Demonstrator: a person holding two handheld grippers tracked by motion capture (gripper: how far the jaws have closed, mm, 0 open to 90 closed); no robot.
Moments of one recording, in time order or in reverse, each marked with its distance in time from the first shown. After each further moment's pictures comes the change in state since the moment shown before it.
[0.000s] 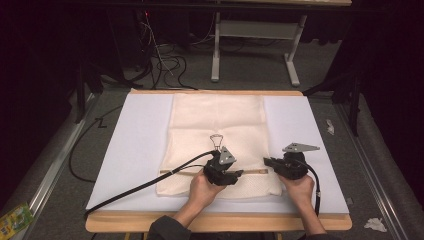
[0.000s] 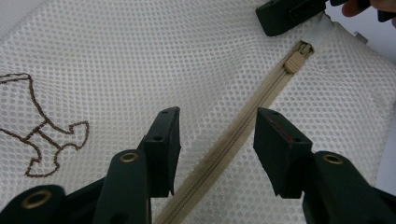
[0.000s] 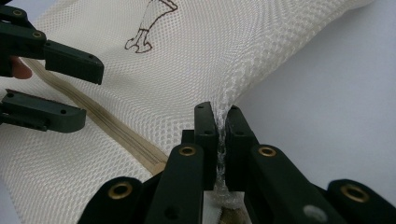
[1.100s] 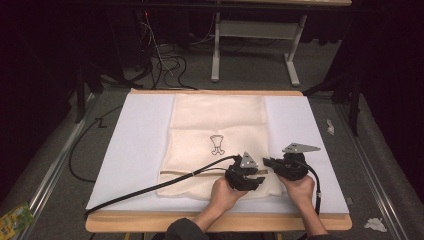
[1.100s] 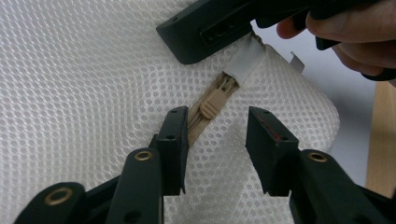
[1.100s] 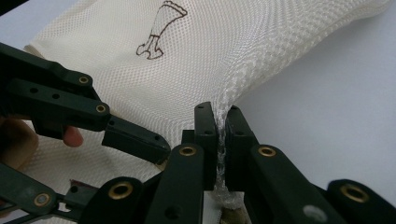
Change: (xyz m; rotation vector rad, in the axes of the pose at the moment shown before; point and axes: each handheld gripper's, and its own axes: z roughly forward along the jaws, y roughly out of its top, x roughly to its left) left arm -0.038 0.016 0.040 -0.036 -0.153 -0.015; right arm 0.006 0.003 -0.005 -0.013 0.018 -0.020
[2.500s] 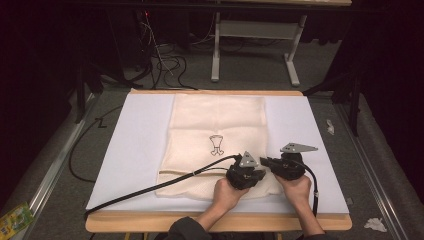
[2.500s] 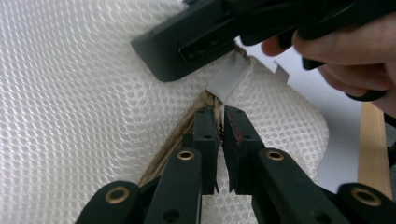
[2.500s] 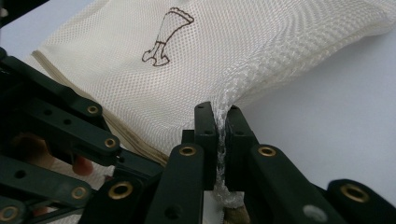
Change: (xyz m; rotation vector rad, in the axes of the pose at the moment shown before) left arm 0.004 -0.001 0.008 -0.029 -0.058 -0.045; right arm 0.004 0.002 0.006 -0.015 0.018 0.003
